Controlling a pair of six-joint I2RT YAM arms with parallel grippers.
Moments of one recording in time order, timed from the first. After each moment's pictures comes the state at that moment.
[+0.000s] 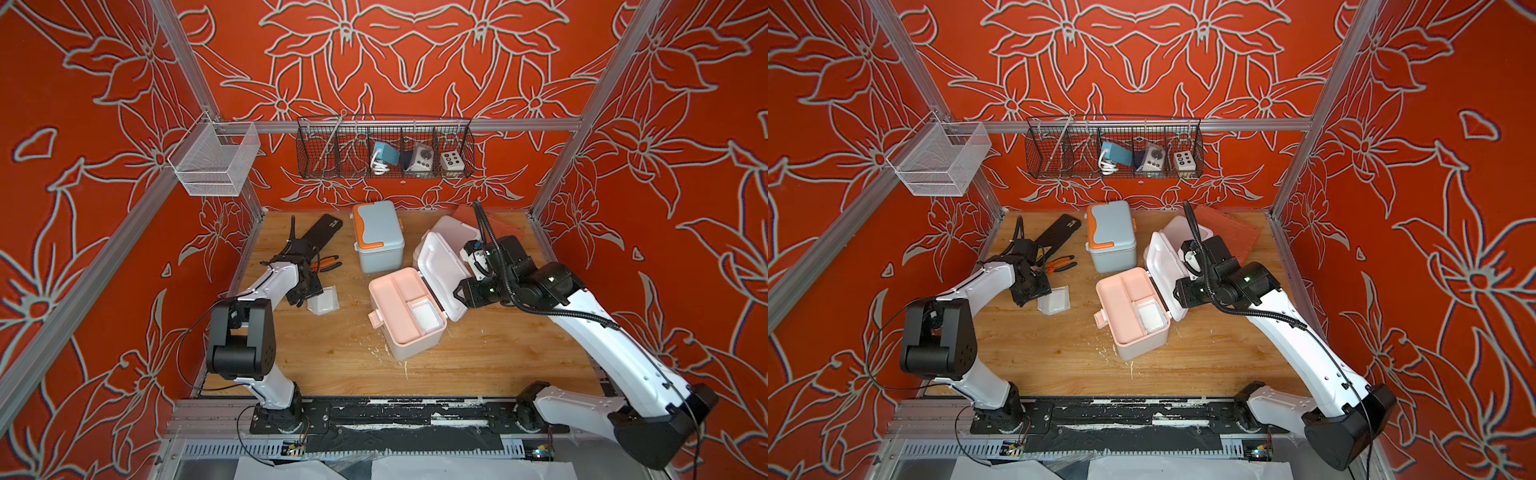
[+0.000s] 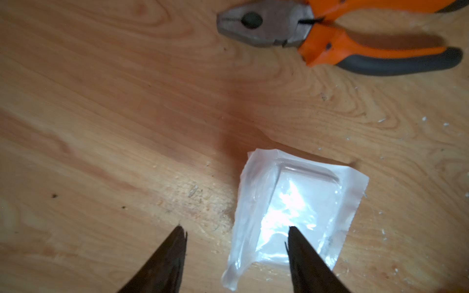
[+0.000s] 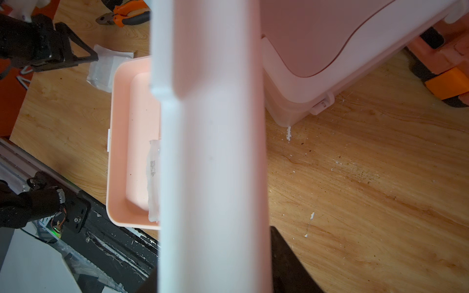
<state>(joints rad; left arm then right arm) 0.03 1.64 1.07 -0.74 -0.09 -0.45 0.57 1.17 1.28 -1.08 -0.13 0.24</state>
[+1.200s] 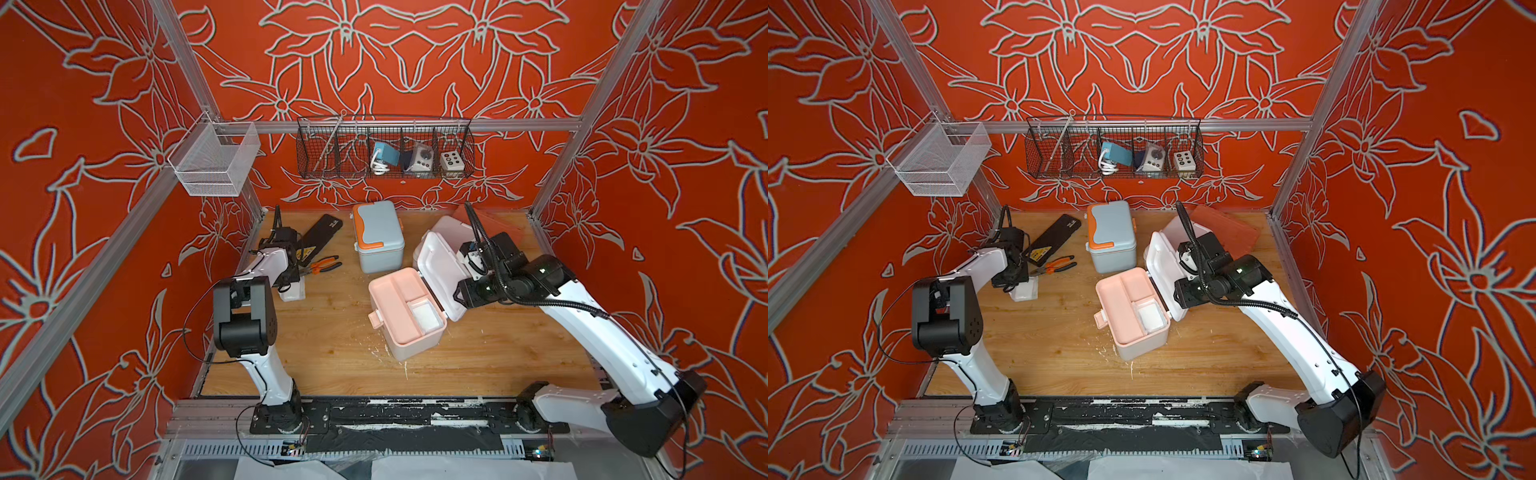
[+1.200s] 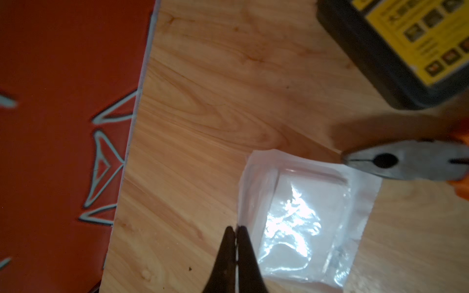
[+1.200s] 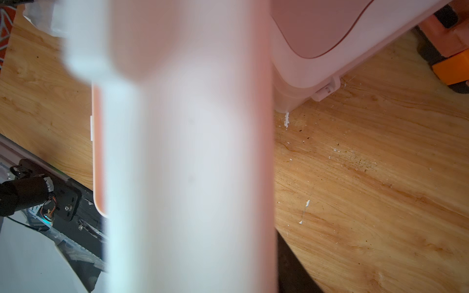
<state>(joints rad) 0.19 1.80 1.25 -0.71 -0.41 -0.15 0.57 1.24 1.33 -1.16 -0.13 0.21</state>
